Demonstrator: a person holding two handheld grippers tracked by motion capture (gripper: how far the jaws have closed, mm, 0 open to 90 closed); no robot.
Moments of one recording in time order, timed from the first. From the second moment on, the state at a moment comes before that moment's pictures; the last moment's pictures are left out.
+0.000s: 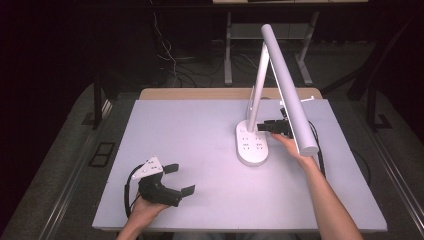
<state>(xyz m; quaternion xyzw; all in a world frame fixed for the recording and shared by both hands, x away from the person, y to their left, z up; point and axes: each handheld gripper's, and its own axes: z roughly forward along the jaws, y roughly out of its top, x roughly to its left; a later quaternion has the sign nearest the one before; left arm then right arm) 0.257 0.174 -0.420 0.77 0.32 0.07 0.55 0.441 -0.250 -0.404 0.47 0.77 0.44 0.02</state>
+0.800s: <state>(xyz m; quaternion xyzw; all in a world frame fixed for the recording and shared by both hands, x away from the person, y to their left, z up) 0.258 0.174 -0.420 0.77 0.32 0.07 0.55 0.452 -0.240 -0.424 0.49 0.76 0.43 0.04</state>
